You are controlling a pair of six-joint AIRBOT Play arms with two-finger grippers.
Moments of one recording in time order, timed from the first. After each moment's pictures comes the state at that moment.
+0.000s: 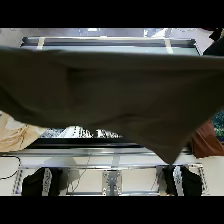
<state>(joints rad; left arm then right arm) 0.47 -0.51 1.48 0.79 -1.09 -1.24 -0.53 -0.52 1.59 -1.02 1.25 1.21</state>
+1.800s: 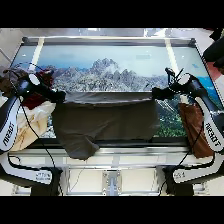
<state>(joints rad) 0.10 -1.58 1.27 1.32 -1.10 -1.32 -0.07 -1.58 1.27 -1.16 1.05 1.40</state>
